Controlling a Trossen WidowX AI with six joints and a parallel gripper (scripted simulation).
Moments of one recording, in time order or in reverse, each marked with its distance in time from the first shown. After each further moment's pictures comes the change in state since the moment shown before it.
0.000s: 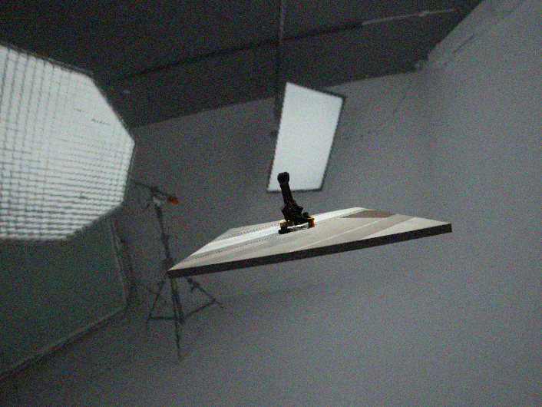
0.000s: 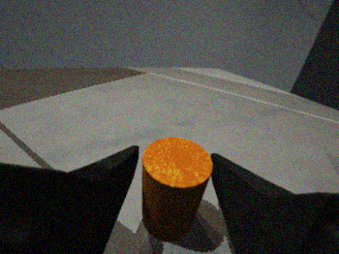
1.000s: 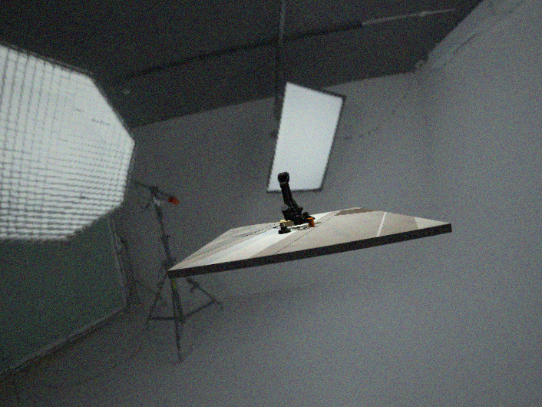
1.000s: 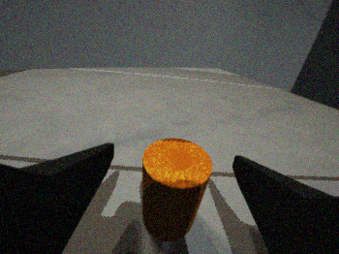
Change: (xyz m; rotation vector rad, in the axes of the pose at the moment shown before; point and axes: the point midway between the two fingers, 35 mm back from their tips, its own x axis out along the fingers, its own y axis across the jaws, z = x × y) arm 0.000 0.000 0.001 0.002 0.000 0.000
